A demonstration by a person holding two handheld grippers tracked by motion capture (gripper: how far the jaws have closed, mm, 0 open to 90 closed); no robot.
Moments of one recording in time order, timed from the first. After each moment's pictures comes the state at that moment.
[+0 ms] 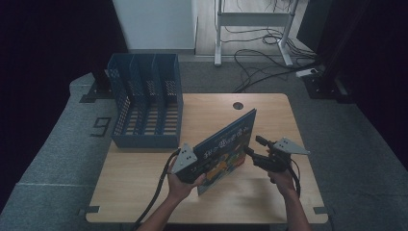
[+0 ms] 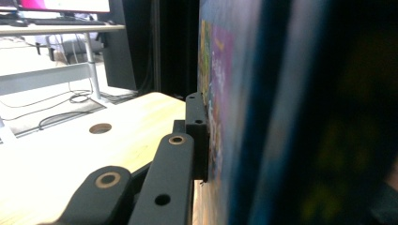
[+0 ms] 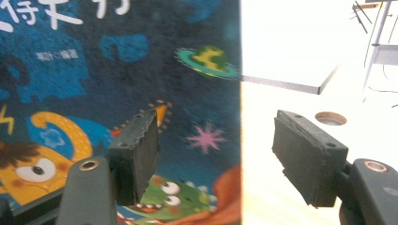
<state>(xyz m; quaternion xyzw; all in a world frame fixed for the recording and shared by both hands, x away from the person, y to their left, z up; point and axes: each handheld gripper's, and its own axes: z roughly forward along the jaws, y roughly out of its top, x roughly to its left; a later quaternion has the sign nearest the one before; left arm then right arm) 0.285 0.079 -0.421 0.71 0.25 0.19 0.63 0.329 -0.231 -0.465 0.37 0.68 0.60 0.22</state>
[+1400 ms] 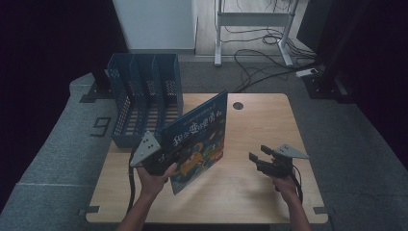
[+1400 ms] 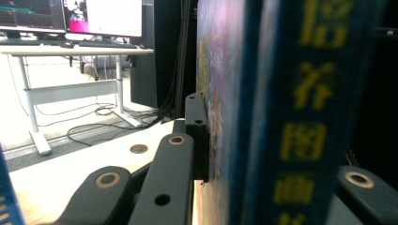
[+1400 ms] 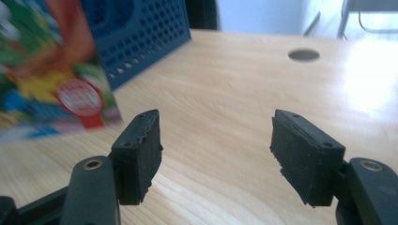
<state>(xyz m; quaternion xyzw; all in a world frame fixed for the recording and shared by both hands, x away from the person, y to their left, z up) 0.276 0.149 -0.360 0.67 0.28 0.22 0.65 0.330 -0.245 -0.504 0.44 0.70 0.53 0.20</state>
